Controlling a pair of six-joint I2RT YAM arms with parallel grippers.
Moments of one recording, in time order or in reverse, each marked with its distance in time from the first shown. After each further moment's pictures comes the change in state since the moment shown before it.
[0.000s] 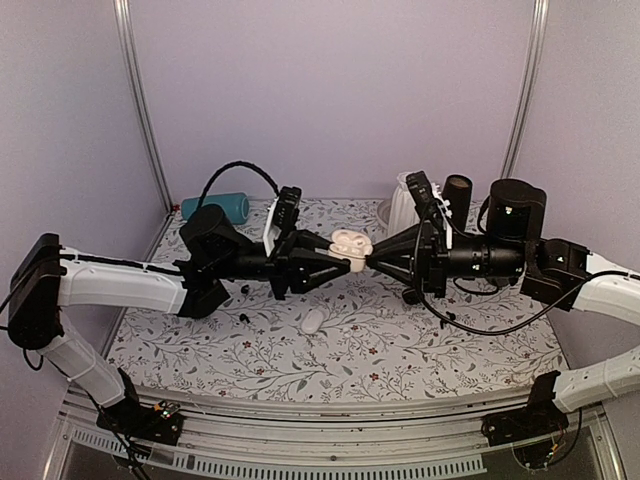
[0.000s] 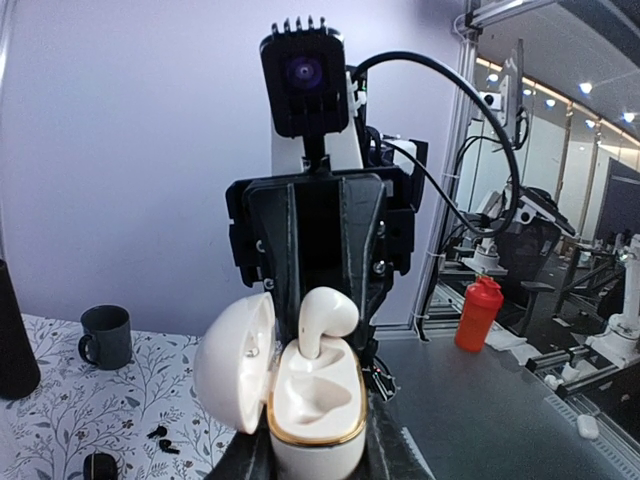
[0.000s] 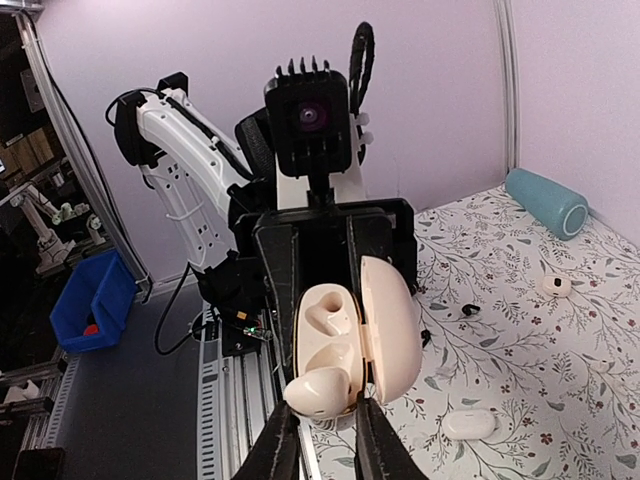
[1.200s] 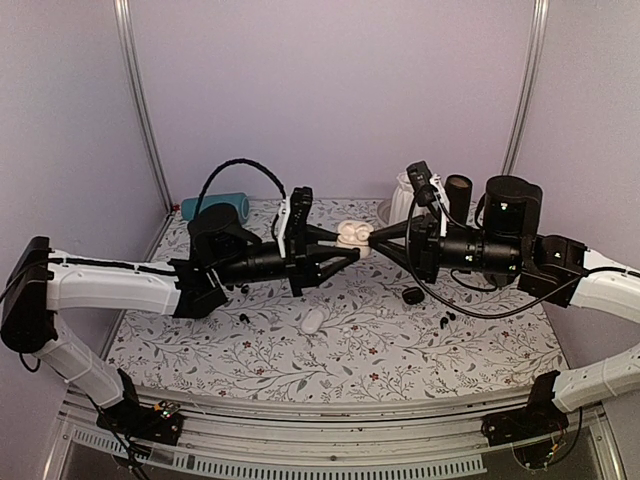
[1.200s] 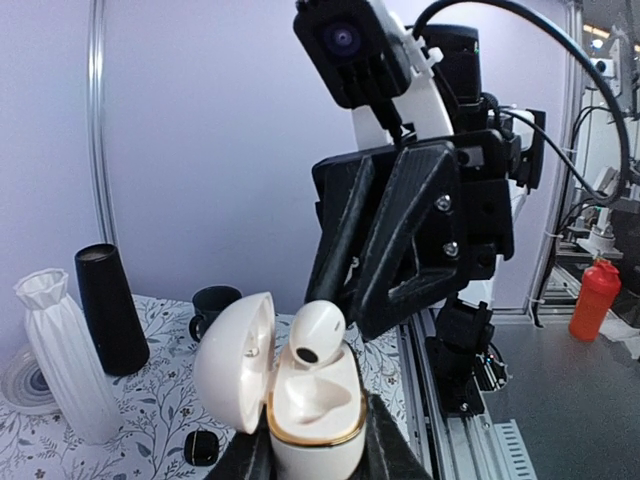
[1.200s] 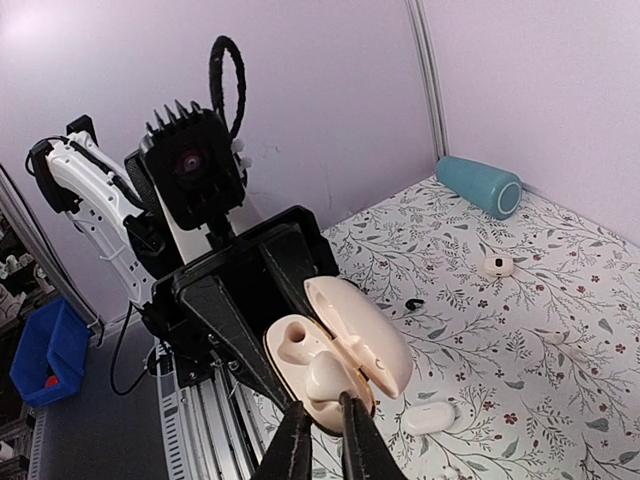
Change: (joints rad) left arm -0.056 -0.040 0.033 -0.238 -0.301 0.248; right arm -0.006 0.021 0.021 -0.014 0.188 0.076
